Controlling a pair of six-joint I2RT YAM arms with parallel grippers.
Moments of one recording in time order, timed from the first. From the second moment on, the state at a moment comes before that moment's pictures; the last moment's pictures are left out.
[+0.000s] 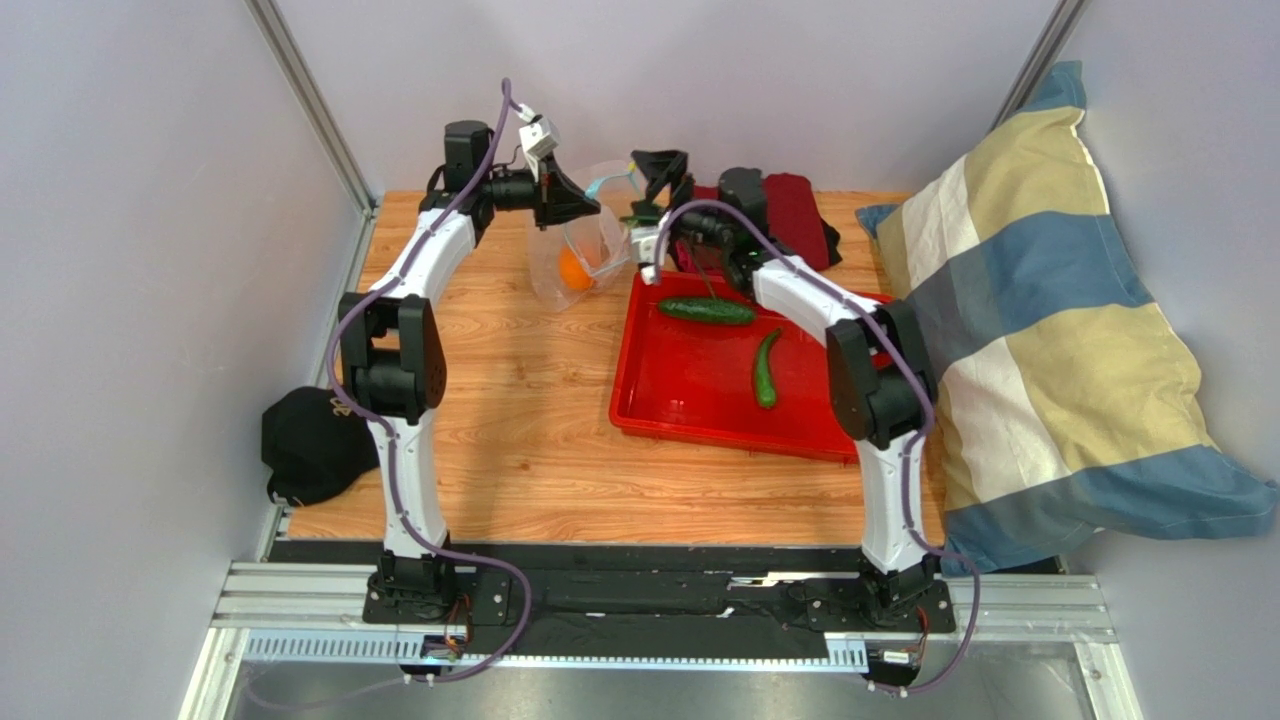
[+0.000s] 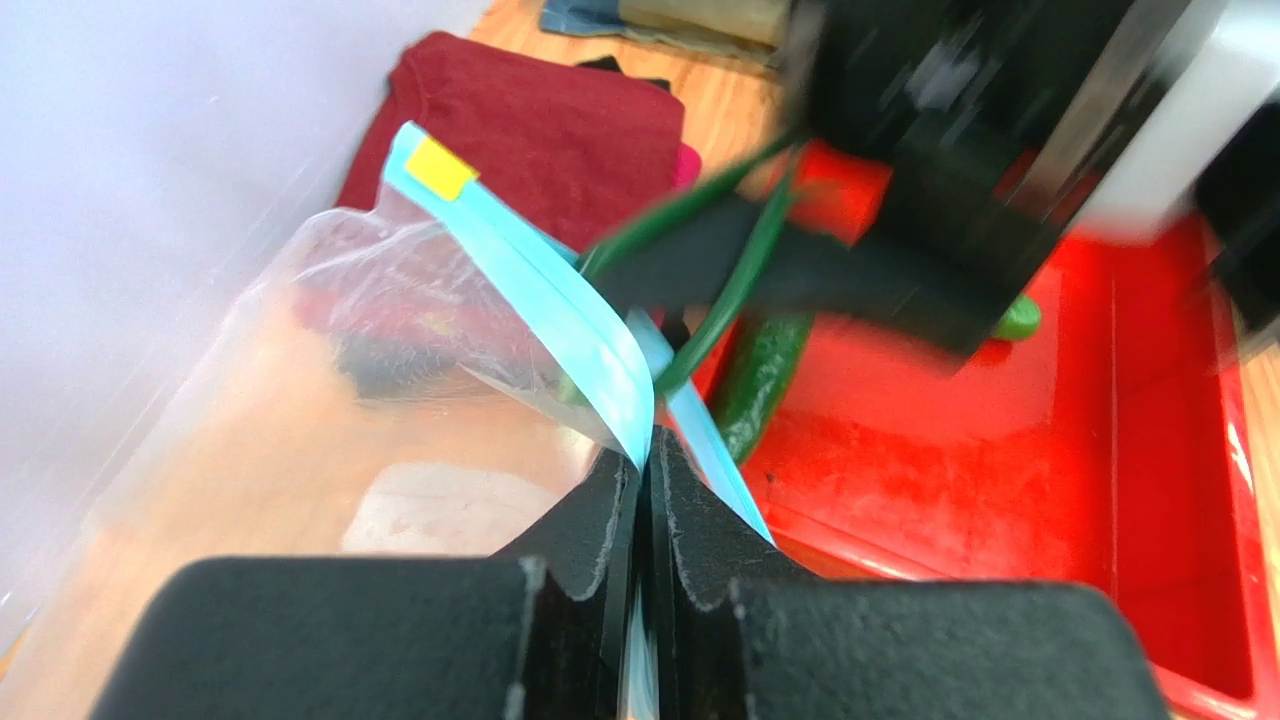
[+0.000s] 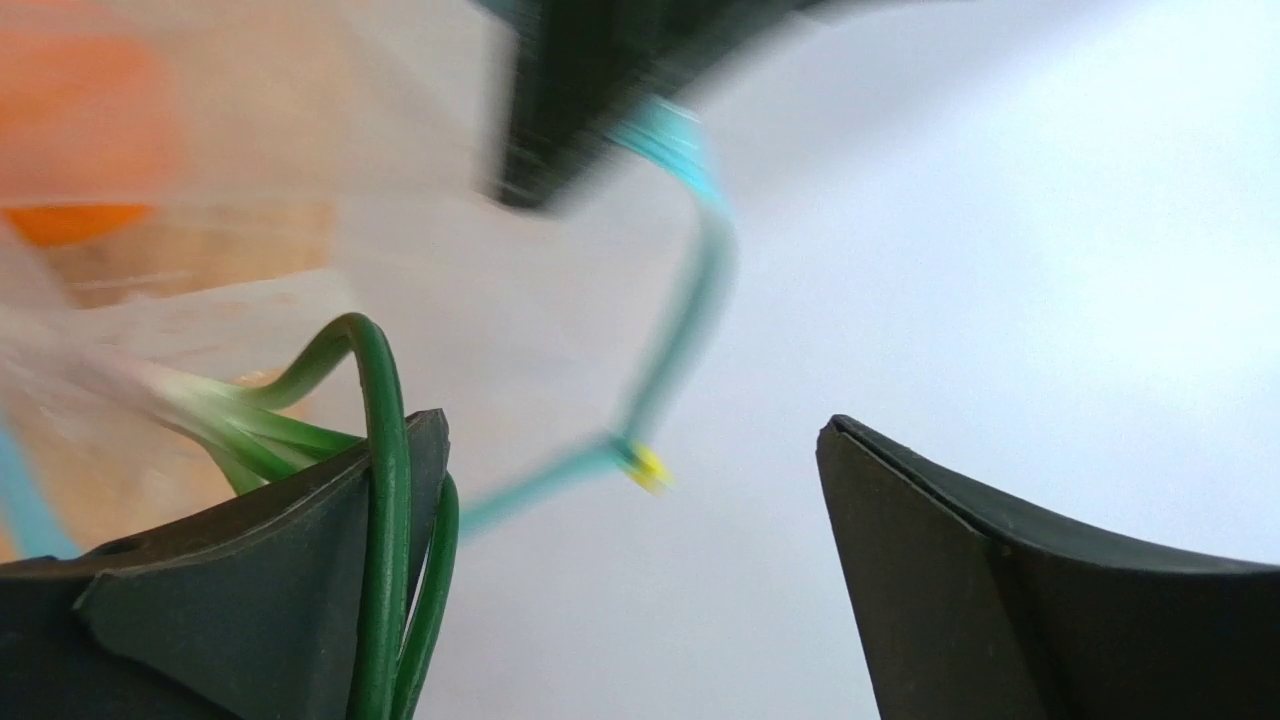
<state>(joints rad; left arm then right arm) -0.10 2.17 1.93 -0.15 1.22 0.28 0.43 2.17 1.70 0.42 -0.67 -1.53</state>
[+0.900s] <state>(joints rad) -0.08 2.17 1.91 0.04 1.30 0.07 0.40 1.97 1.85 -0.06 -0.76 -0.96</state>
